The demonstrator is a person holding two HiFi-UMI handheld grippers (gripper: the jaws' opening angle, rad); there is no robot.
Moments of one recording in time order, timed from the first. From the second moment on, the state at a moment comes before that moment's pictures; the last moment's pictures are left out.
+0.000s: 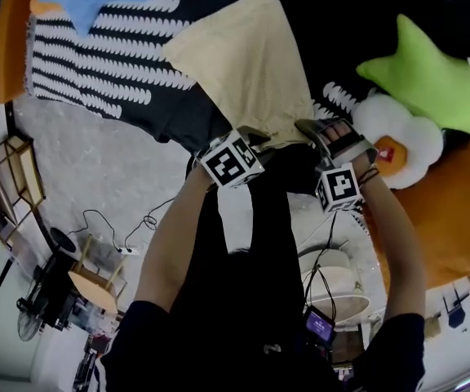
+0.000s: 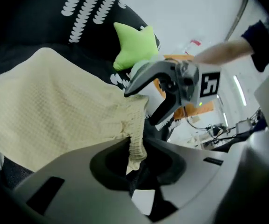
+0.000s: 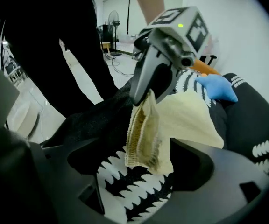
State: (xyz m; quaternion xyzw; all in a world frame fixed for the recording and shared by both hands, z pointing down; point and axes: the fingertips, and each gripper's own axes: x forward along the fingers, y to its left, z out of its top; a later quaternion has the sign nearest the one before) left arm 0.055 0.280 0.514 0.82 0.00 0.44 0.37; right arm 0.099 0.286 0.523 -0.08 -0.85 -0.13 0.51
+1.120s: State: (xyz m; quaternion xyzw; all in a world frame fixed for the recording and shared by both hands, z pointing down) left arm 0.021 0.221 0.495 0.85 -0.04 0.44 0.28; right arm 0.074 0.209 0.486 0.01 -0.87 0.21 0.44
